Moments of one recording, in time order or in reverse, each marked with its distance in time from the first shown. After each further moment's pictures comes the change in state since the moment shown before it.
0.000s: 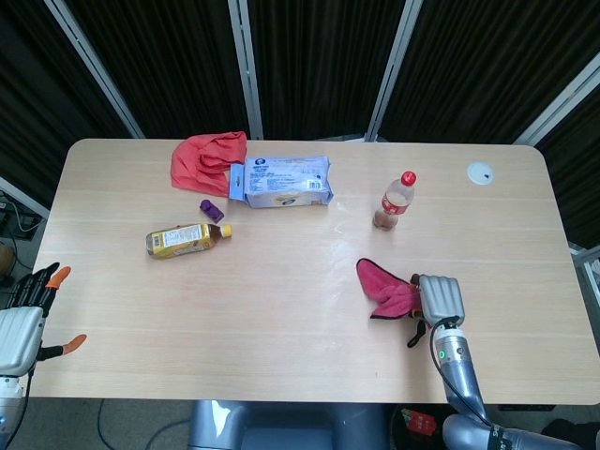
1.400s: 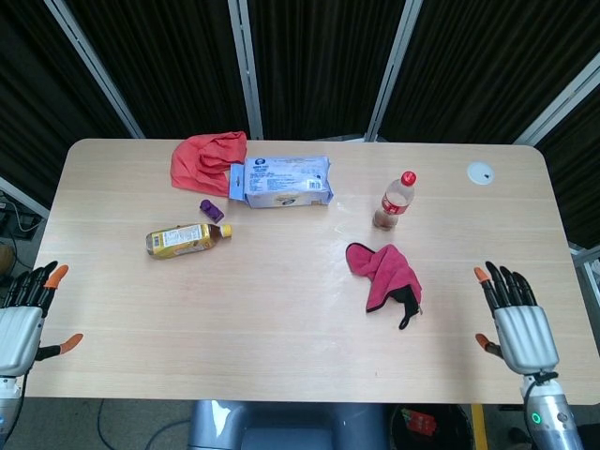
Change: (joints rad) left arm 0.001 -0.001 0.004 0.029 0.029 0.019 0.054; right arm -0.287 0.407 -0.242 -0.138 -0.556 0.332 0.317
